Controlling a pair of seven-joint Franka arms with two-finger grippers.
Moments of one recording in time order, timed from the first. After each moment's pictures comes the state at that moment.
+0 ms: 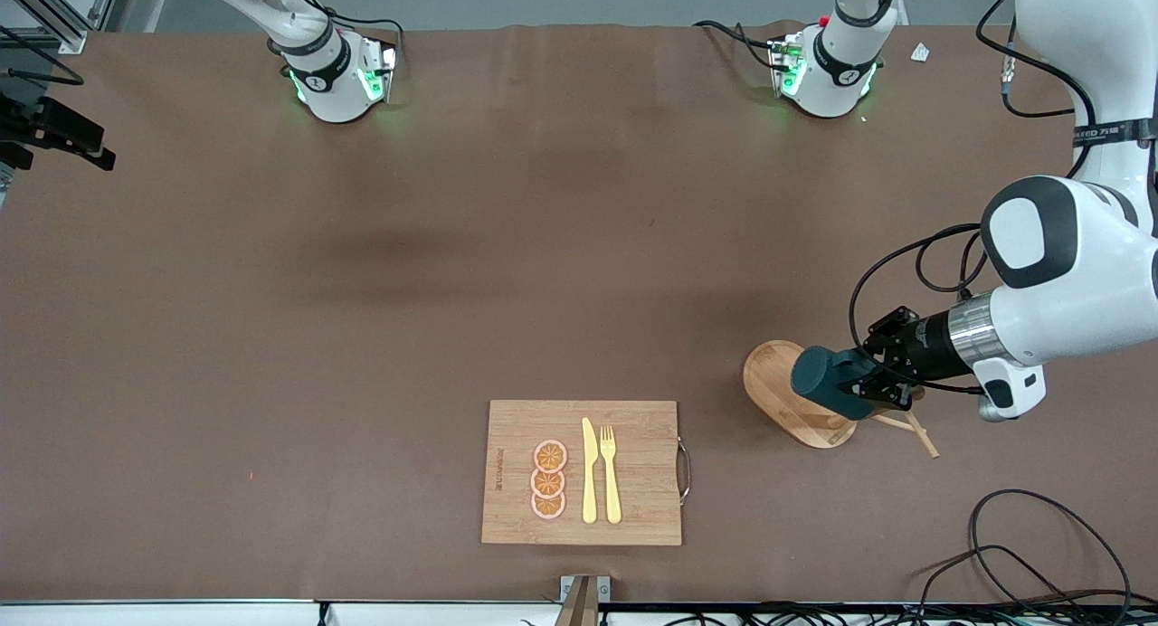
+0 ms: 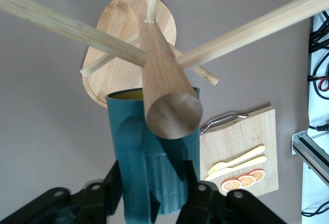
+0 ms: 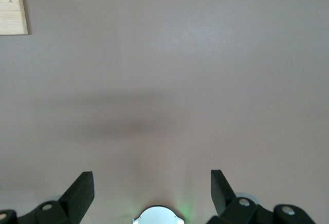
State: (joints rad) left arm -0.02 0.43 -0.09 -1.54 -0.42 2.00 -1.13; right arm 0.00 -0.10 -0.07 -1.58 -0.01 1.40 -0.05
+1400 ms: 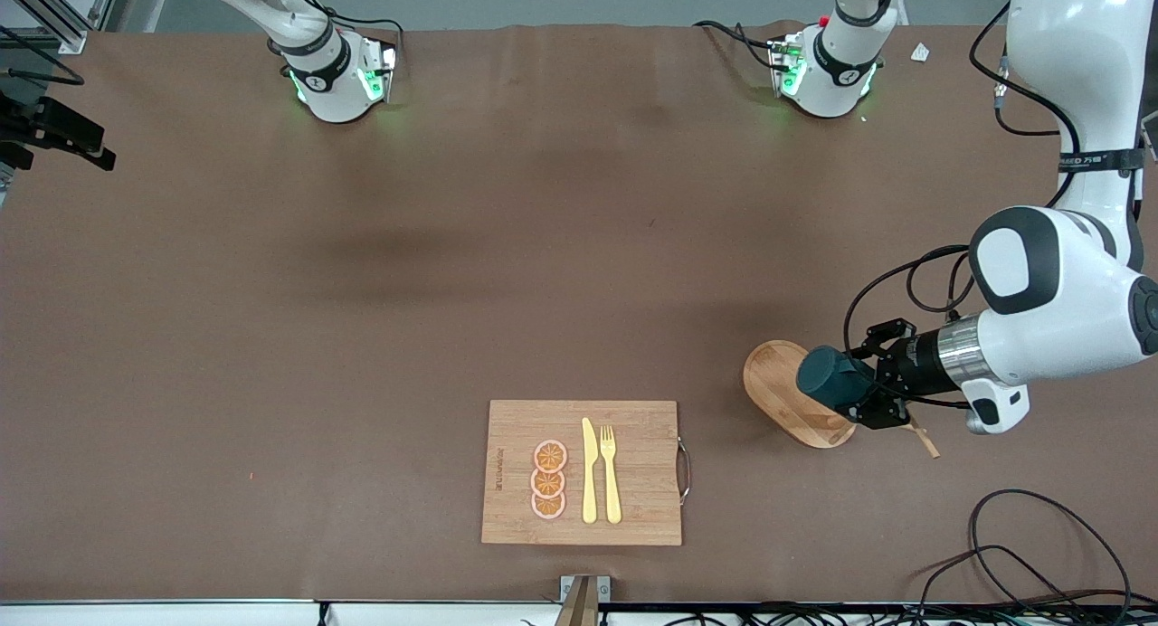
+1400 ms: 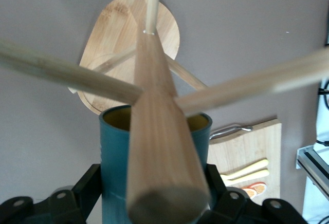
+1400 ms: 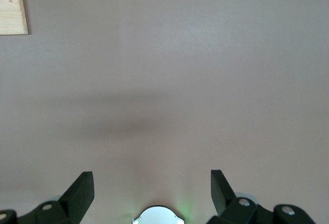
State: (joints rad) left arm -0.01 0.50 -0.09 -1.50 -0.43 2.00 -1.14; right arm 0.00 -0.10 -0.07 -1.58 -0.01 1.40 -0.05
